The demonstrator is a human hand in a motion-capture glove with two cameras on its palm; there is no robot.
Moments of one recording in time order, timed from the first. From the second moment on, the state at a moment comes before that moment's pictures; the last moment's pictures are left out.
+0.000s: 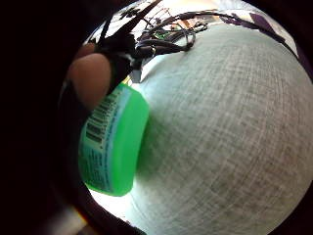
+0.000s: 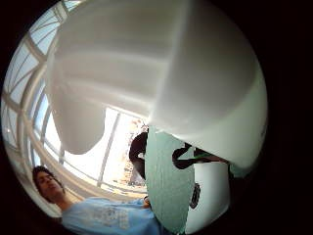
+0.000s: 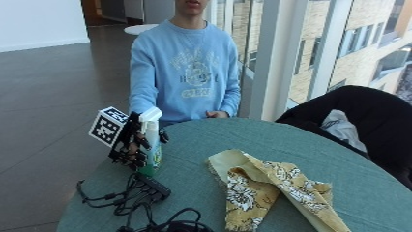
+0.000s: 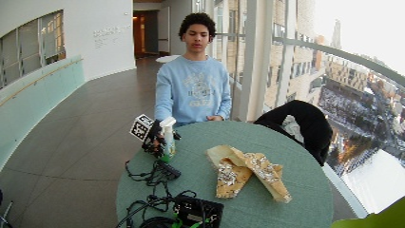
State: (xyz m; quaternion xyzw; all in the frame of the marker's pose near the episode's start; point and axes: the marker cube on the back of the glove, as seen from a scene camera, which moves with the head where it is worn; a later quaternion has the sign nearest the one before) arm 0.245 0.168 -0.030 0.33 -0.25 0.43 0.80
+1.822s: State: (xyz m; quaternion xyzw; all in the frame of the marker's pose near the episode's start) arm 0.200 -0.055 -0.074 -0.09 -0.34 0.29 0.89
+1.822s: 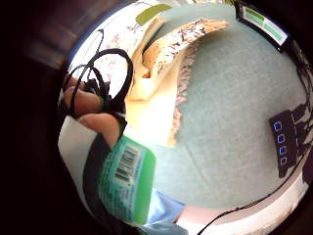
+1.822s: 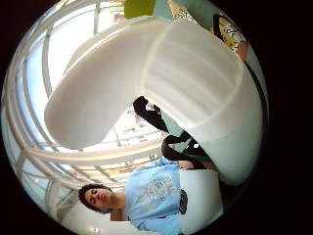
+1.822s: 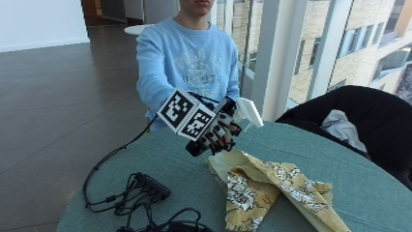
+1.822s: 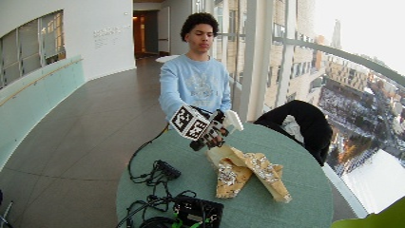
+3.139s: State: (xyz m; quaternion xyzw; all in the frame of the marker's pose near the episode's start) arm 0.181 -0.053 -0.064 -0.12 -0.33 0.27 0.90
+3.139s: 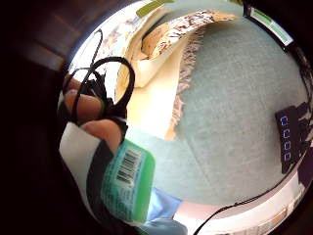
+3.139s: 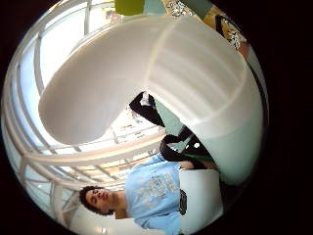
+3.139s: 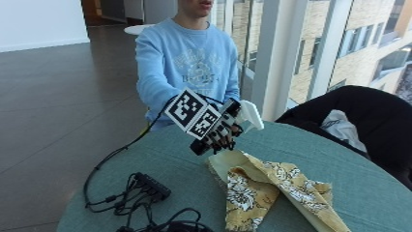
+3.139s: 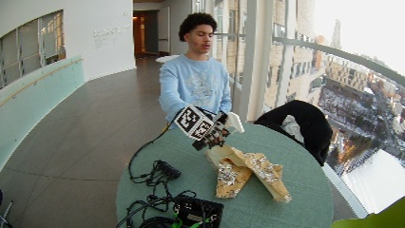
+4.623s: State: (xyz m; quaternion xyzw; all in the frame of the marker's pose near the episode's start) arm -0.088 -0.200 0.071 0.11 -0.53 0.00 0.84
